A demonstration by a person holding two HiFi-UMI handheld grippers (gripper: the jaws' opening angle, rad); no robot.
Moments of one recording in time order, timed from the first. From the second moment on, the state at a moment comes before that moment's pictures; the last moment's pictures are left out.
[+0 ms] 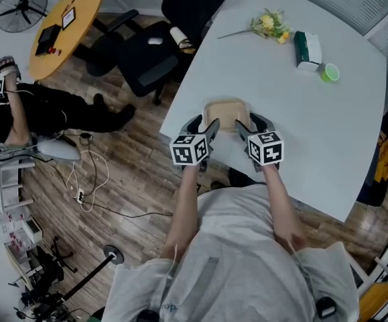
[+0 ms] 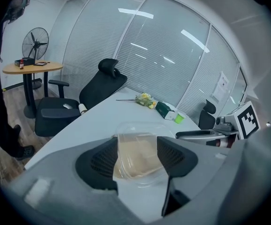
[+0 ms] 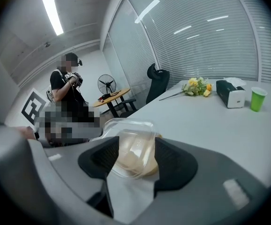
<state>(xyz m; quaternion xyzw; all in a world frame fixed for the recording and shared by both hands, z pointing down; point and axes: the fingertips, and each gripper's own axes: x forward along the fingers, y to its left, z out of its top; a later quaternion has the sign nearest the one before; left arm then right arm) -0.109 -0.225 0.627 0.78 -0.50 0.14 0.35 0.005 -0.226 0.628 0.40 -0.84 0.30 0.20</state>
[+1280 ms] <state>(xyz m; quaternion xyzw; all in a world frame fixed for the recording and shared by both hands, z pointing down) -0.107 -0.187 0.560 0.81 -0.50 0.09 0.29 0.016 -0.187 0.557 0.47 -0.84 0.23 0.12</state>
